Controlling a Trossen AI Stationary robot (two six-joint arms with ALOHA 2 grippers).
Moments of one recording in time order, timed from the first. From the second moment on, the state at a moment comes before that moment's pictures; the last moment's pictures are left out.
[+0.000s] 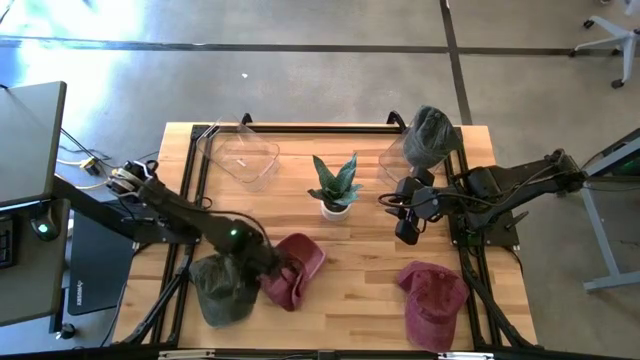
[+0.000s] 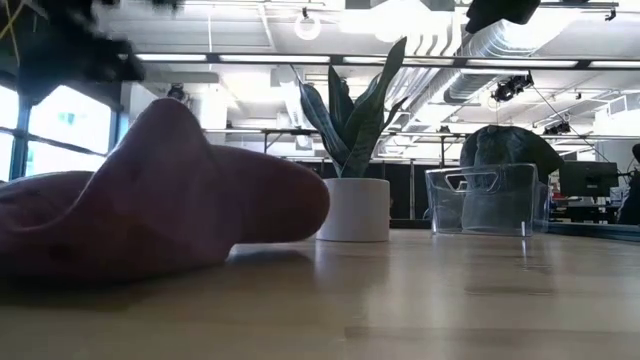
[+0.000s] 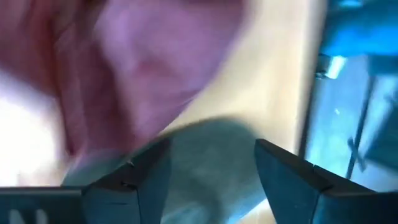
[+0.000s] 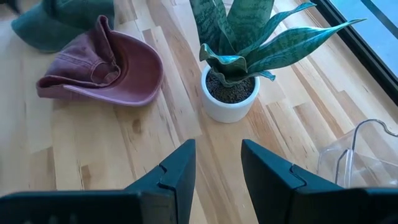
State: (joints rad) left arm -0.49 1.55 1.20 -0.93 0.28 -0.45; right arm 0.27 1.14 1.21 -0.96 0.38 0.54
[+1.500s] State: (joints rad) left arm -0.46 1.54 1.21 -0.85 0.32 -0.33; right arm 0.28 1.14 1.21 -0.96 0.35 0.55
